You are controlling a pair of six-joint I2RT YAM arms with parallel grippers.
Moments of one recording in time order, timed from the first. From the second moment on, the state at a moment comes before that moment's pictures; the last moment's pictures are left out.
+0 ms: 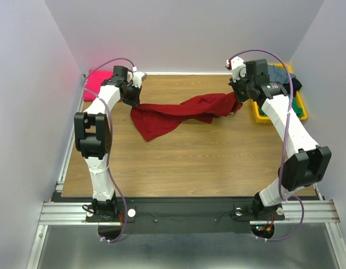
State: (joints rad) left arm -0.11 2.07 1.73 -0.65 0.30 0.29; right arm 0.21 1.57 1.60 -0.72 -0.01 -0.37
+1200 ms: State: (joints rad) left arm -0.01 1.95 2.25 0.55 0.25 -0.01; right arm 0.14 2.06 2.47 0.37 0.19 -0.45
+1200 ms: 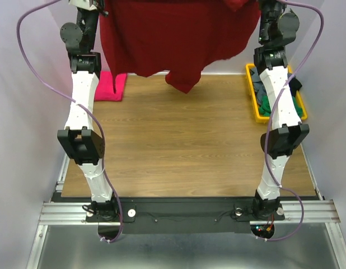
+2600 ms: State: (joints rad) left arm 0.02 0.70 1.35 -0.11 0.53 0.05; right arm 0.14 1.03 1.89 0.01 -0.03 -0.57
